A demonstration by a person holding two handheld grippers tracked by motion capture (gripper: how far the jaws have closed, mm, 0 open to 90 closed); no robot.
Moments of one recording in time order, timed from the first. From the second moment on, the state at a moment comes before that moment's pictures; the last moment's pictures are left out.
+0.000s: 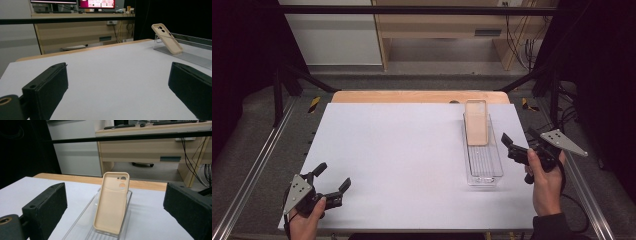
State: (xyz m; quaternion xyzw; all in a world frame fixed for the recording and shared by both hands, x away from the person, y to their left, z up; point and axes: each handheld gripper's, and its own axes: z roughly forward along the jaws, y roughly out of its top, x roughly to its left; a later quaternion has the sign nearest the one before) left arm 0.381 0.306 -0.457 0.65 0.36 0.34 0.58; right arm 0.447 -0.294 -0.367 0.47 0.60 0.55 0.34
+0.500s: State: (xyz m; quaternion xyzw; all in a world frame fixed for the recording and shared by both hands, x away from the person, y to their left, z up) left arm 0.380 0.308 -0.456 0.64 0.36 0.34 0.59; right arm 0.435 -0.303 -0.375 0.45 0.61 0.55 0.35
